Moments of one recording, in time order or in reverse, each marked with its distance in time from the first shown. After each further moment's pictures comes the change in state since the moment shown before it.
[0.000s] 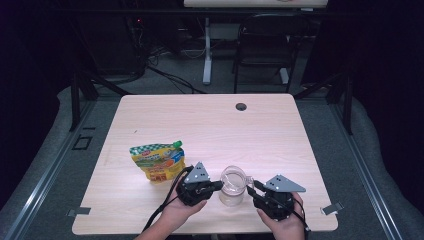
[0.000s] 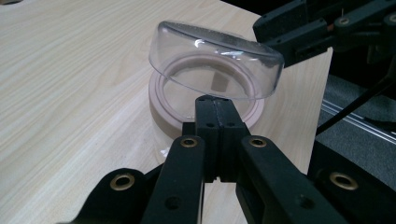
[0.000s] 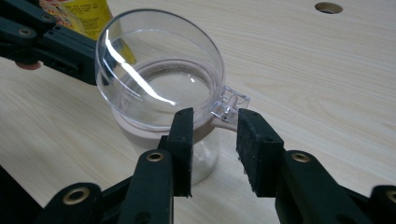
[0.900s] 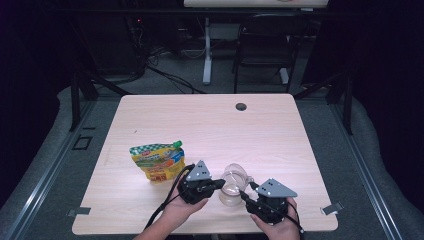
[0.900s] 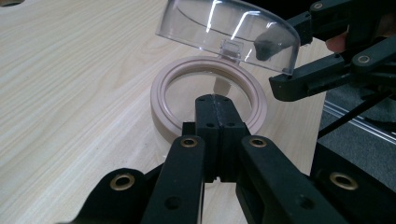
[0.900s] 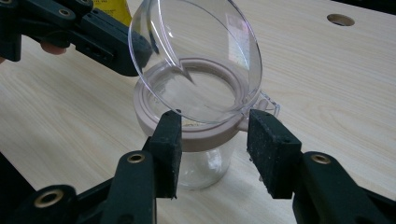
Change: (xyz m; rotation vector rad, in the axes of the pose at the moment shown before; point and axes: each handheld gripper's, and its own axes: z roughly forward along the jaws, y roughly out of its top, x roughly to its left) left arm 0.001 0.003 0.003 0.009 0.003 0.003; right arm 0.016 -0.002 0.004 -0.003 0.002 -0.082
